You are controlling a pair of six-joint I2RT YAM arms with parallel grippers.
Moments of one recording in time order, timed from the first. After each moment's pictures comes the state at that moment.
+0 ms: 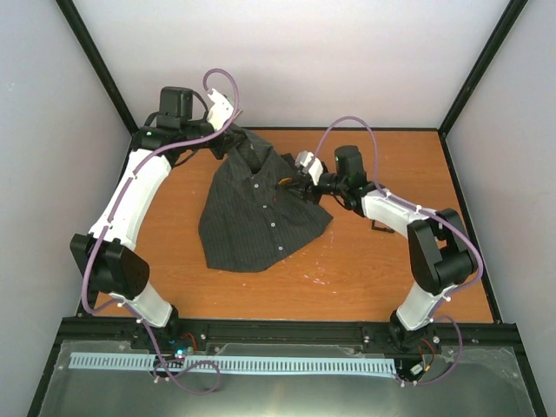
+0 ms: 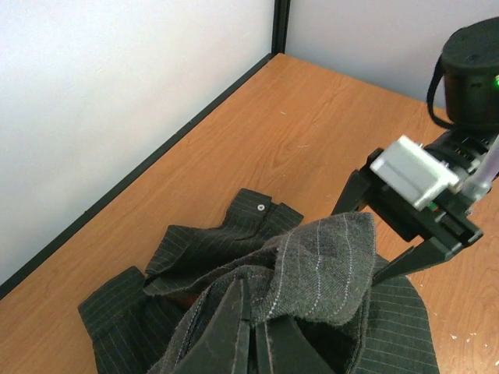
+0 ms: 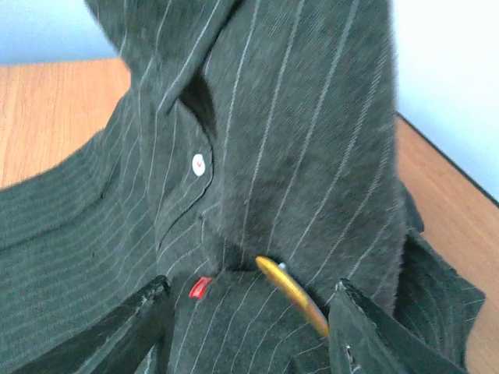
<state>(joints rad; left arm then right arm) -0.24 1.62 1.73 -0.71 0.66 0.40 0.41 1.69 1.08 0.17 -0.71 -0.41</state>
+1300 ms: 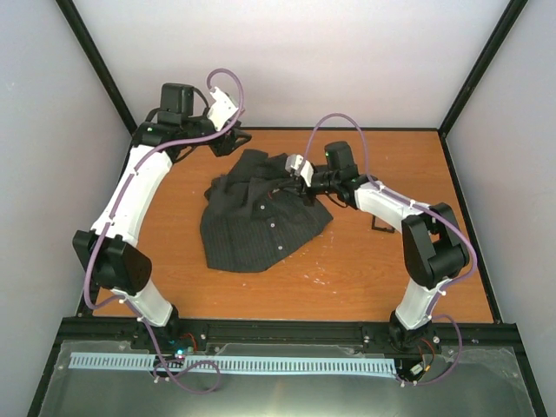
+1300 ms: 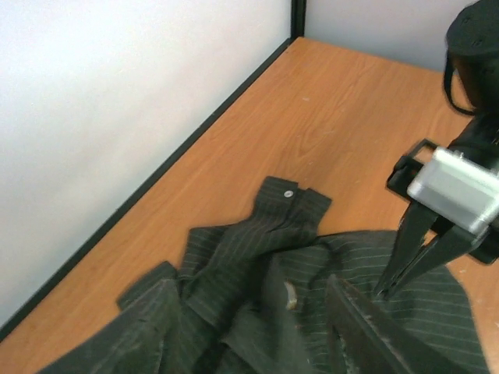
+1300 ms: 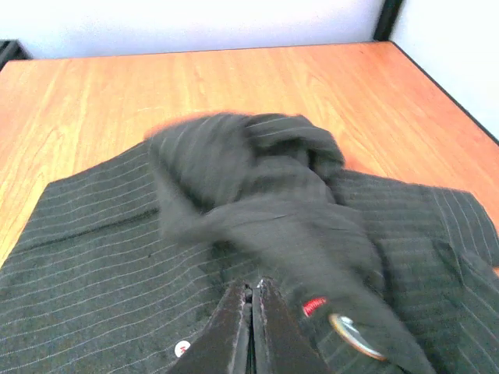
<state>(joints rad) -0.24 1.64 1.79 -0.76 0.61 0.49 0.45 1.77 1.20 -0.03 -0.83 -0.56</state>
